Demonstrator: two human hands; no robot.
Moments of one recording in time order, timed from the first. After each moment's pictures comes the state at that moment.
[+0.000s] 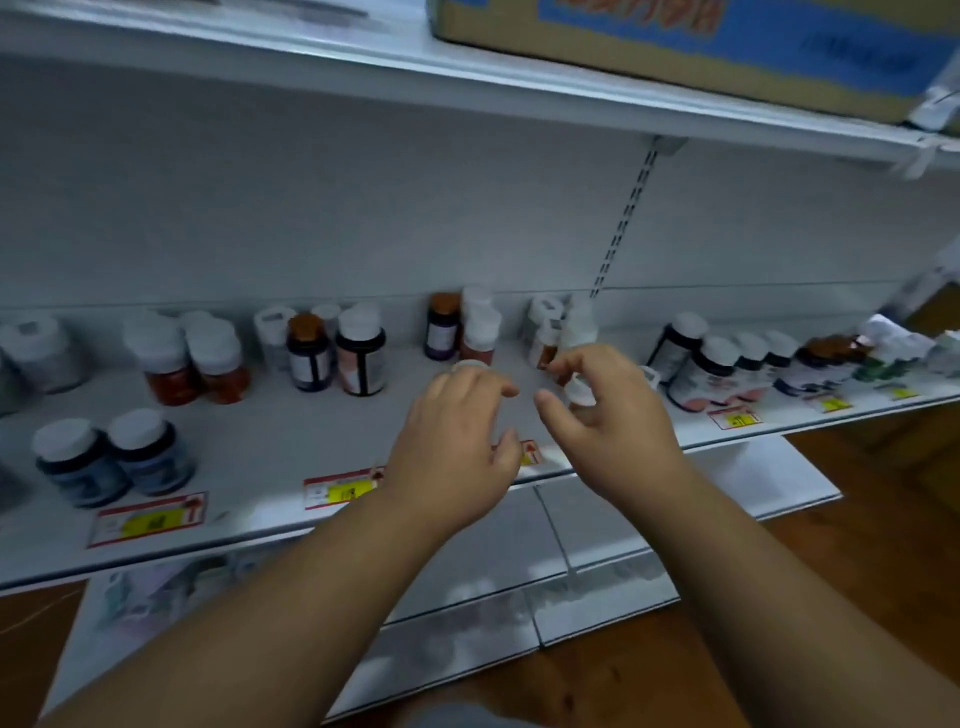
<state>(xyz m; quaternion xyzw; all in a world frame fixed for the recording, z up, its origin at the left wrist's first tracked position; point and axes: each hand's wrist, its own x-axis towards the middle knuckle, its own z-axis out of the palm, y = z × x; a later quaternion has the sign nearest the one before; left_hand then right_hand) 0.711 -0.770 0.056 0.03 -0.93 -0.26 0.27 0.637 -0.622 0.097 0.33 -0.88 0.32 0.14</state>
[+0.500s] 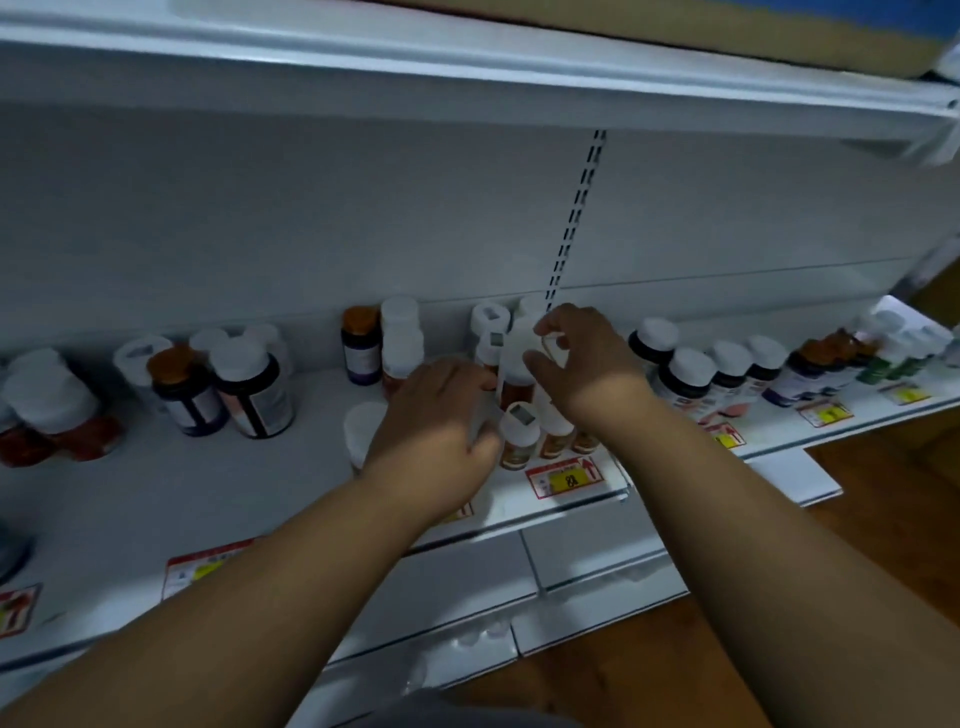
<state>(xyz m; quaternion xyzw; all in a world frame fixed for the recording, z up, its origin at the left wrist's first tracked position) 0.589 -0.739 0.049 0.01 -0.94 -0.25 0.25 0.460 -0.601 0.081 0.28 -0.91 0.29 0.04</state>
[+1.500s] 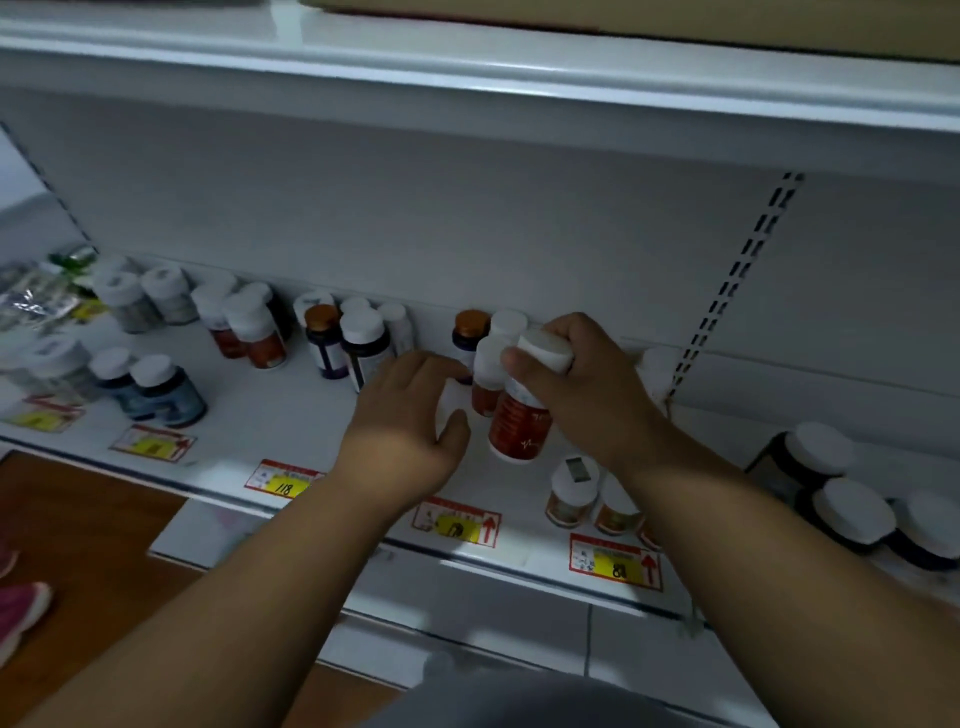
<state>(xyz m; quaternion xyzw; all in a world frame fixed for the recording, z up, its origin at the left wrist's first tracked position) 0.603 -0.744 0.046 0.27 -0.90 -0.12 0.31 0.440 -0.642 0.091 0.43 -0.74 0.49 -0.19</state>
